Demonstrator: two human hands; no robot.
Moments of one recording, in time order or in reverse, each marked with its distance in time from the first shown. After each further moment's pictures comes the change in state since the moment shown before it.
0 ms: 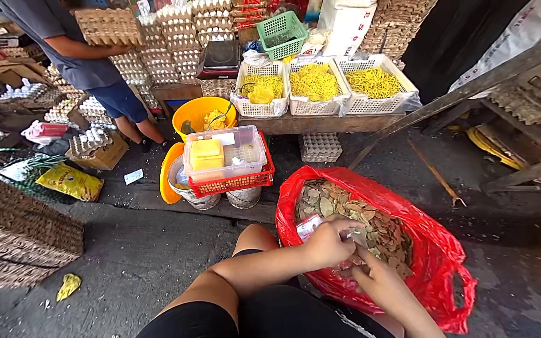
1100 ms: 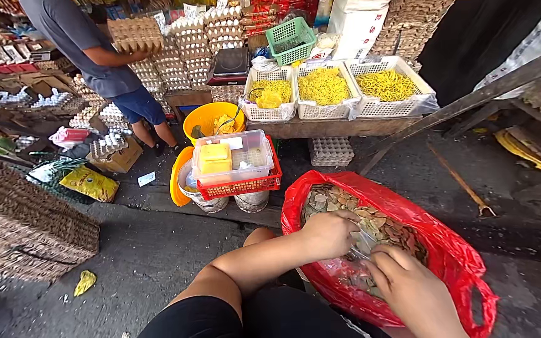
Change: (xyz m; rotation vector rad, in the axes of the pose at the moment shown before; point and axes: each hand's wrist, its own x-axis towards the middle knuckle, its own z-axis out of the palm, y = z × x) left_hand 0.013 0.034 -0.031 0.607 -0.192 0.093; right_hand -0.006 -0.012 -0.018 -0.545 0.464 -0.538
